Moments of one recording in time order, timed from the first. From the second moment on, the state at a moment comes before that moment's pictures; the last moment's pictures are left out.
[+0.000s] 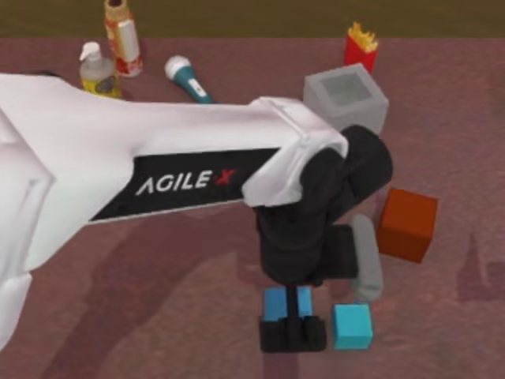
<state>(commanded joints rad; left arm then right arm) -0.92 2.04 1.47 -1.00 0.01 0.65 0.01 0.00 0.00 0.00 0.00 0.00</state>
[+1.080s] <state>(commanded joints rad) -0.63 1.44 1.08 -0.79 -0.01 0.47 0.12 0.57 0.48 -0.33 0.00 -0.26</state>
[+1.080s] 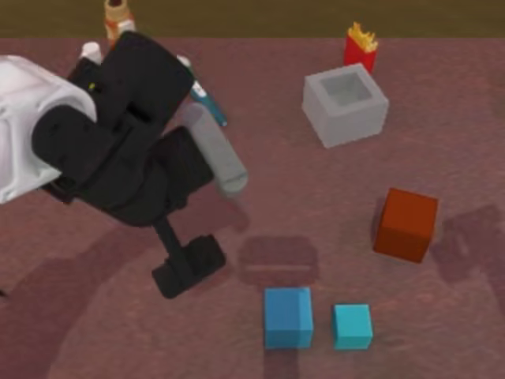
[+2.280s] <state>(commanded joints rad) 0.02 0.00 0.00 0.00 0.00 0.00 0.38 2.03 1.56 -1.10 0.00 -0.87</state>
